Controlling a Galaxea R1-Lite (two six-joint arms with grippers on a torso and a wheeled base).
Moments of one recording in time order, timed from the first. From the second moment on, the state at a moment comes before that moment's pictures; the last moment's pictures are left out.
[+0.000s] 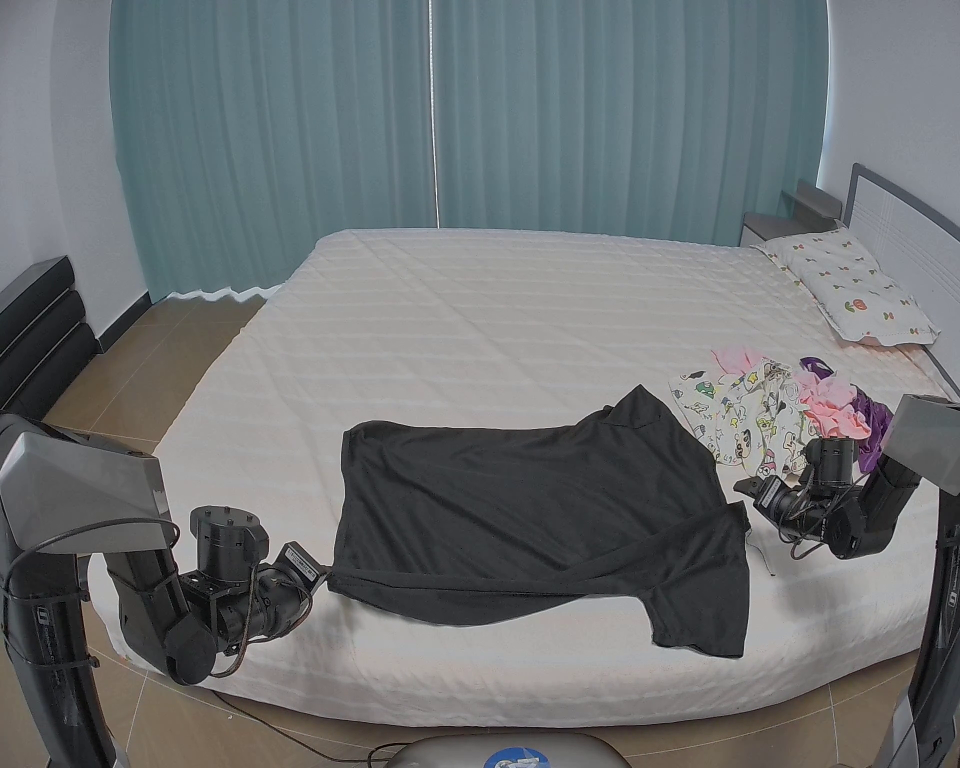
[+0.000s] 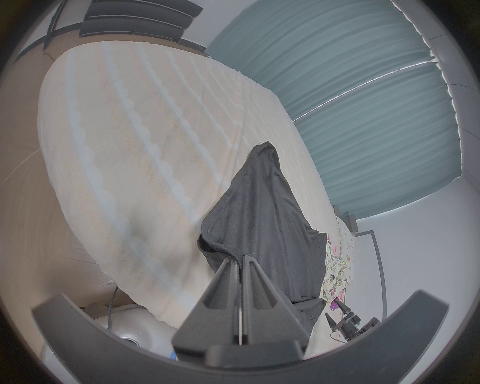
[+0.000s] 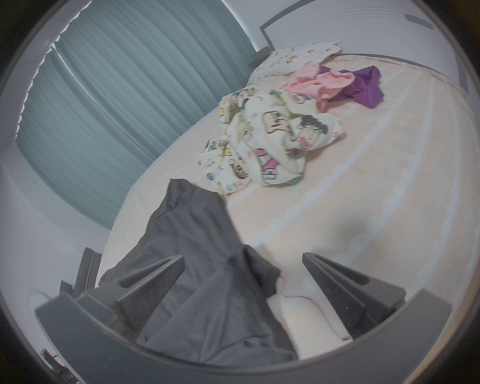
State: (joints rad) left arm -0.27 2.21 -0.38 -1.24 -0.05 -1.10; right arm -0.11 2.36 -0.84 -0.89 0.10 0.61
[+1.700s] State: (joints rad) left arm -0.26 2.22 -0.38 -1.25 -0.05 -1.10; right arm 0.11 2.32 -0.20 -1.20 0.04 0.69
